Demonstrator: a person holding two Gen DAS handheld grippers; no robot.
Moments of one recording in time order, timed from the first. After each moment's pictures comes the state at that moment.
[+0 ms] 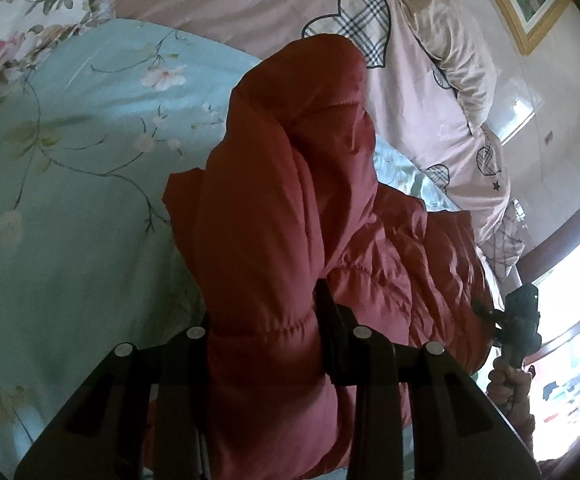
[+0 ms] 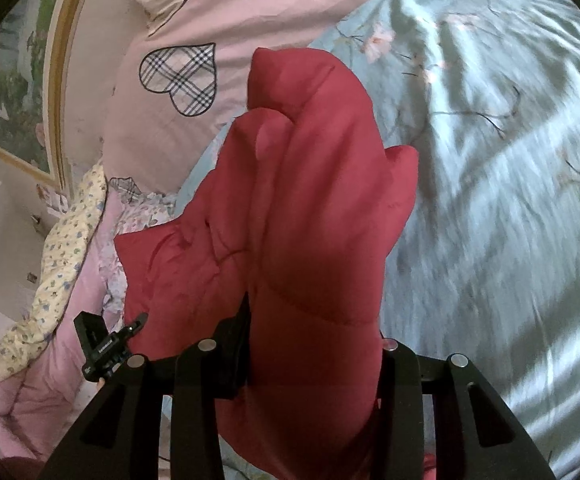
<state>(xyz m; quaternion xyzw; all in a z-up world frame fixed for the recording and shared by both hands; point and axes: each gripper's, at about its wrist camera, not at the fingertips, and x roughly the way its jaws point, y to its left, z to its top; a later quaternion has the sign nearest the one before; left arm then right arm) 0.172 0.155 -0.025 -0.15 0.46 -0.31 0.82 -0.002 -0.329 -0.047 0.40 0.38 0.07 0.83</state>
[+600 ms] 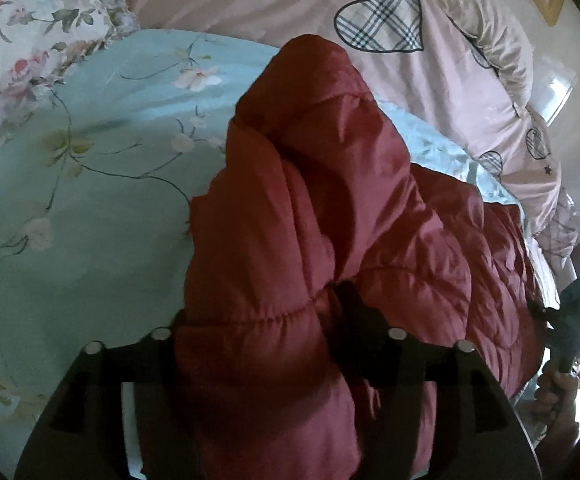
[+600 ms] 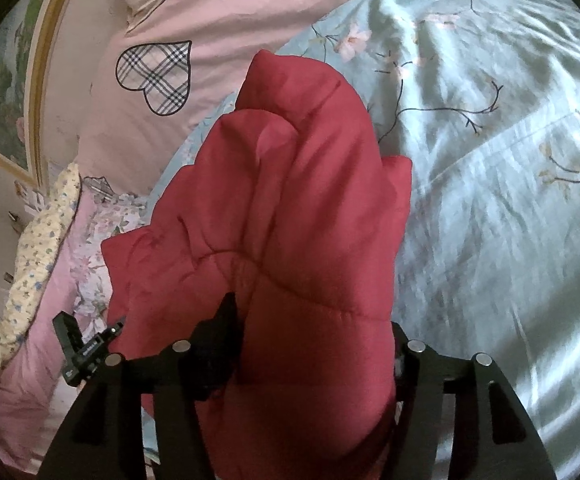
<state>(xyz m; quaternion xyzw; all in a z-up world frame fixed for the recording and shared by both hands) 0.173 0.141 -0.042 -0.08 0.45 -0.23 0.86 -0.004 -0.333 -0.067 0.37 0.39 0.03 0.85</state>
